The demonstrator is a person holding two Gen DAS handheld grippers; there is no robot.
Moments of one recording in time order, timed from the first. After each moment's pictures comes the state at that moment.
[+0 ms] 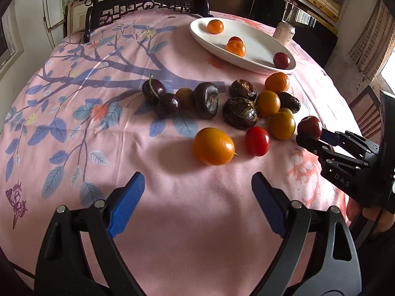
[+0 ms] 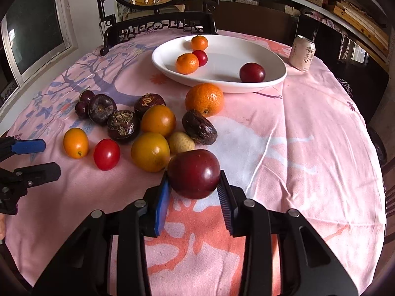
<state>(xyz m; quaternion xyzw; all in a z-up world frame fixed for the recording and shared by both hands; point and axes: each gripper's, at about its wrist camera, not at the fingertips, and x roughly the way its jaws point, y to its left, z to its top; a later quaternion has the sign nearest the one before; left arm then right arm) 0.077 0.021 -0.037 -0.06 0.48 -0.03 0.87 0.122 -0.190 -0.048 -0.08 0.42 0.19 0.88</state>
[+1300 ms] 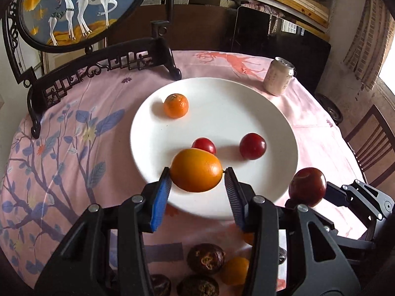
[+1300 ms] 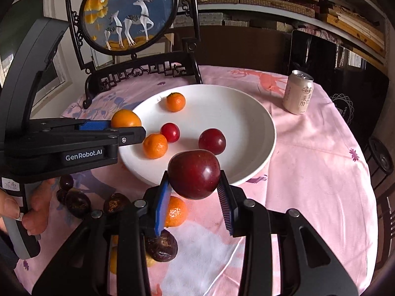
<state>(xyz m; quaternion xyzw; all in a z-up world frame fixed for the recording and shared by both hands) 0.278 -0.037 0.007 -0.03 0.43 -0.05 0.90 0.233 -0.198 -0.007 -0.04 0.37 0.20 0.91</state>
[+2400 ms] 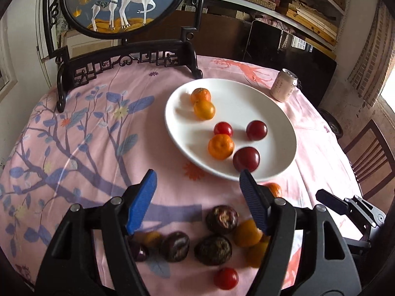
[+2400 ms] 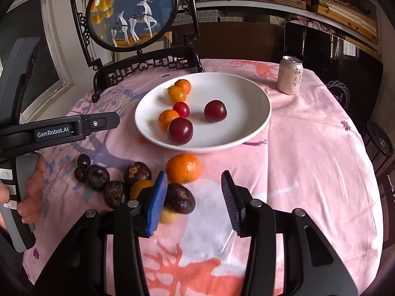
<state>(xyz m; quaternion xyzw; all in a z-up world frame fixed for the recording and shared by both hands) 0.200 -0.001 0.020 -0.07 0.41 -0.03 0.91 0.163 -0.209 -0.004 -0.02 0.38 0.19 0.91</state>
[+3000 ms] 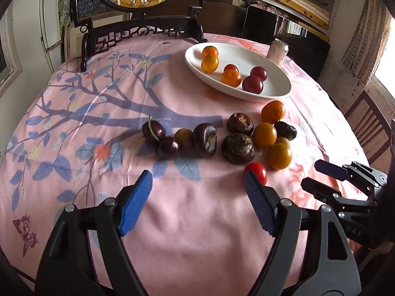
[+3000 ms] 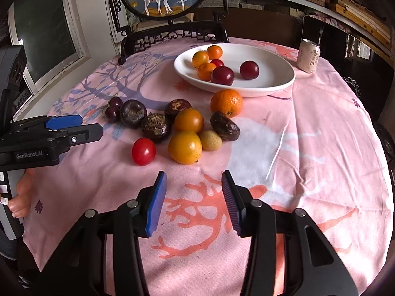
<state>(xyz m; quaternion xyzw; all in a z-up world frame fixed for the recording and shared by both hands) 0.088 0.029 -0.019 -0.04 0.43 -0.04 0.90 0.097 -0.180 -0.038 -0.06 0.42 0.23 0.88</state>
